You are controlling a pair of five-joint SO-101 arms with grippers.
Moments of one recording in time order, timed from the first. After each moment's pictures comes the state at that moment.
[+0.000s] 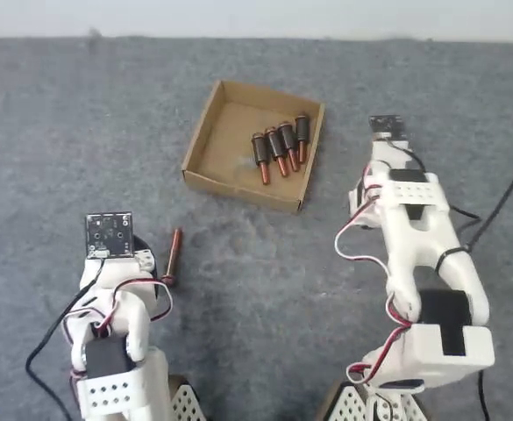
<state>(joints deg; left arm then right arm) -16.4 -101.6 93.5 59.4 -2.2 -1.3 3.3 28.7 51.4 2.8</state>
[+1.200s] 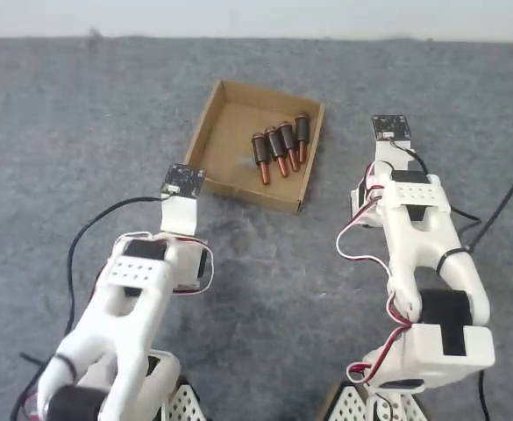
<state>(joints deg) 2.2 -27.2 66.0 50.2 2.6 -1.2 3.3 29.3 50.0 2.8</state>
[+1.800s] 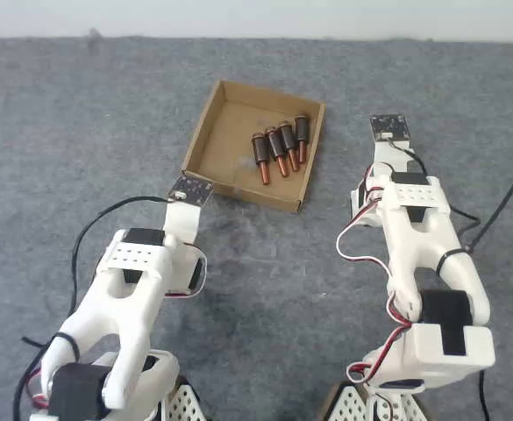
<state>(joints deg) -1.1 -21.3 62.7 59.4 -5.8 -1.1 3.3 30.2 48.0 4.4</state>
